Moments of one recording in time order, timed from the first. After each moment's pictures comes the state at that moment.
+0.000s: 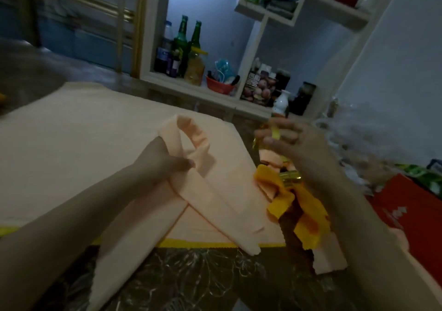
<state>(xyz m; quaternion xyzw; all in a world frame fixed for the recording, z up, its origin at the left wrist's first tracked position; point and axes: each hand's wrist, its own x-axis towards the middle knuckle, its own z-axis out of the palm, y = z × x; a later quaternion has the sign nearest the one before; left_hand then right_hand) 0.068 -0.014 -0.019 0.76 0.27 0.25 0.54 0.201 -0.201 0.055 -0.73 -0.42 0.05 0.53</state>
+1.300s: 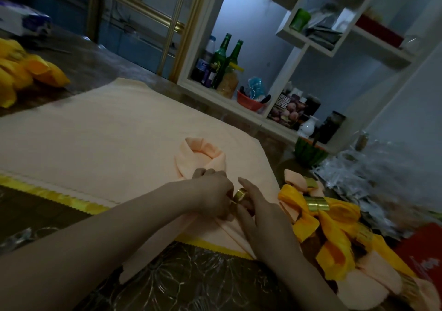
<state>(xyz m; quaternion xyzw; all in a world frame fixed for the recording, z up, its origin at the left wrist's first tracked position) 0.071 -0.042 -0.026 0.97 0.17 0.02 0.15 0.137 -0.173 -0.030 -0.82 -0.54 -0.05 0.19</state>
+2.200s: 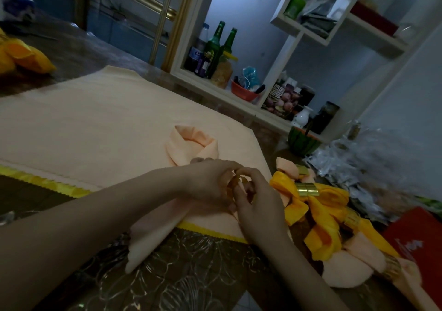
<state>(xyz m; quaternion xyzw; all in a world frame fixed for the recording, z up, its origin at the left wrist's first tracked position) 0.056 -0.055 -0.015 0.94 0.14 0.09 0.30 0.145 -0.174 -0.040 -0.81 -0.49 -0.09 0.30</state>
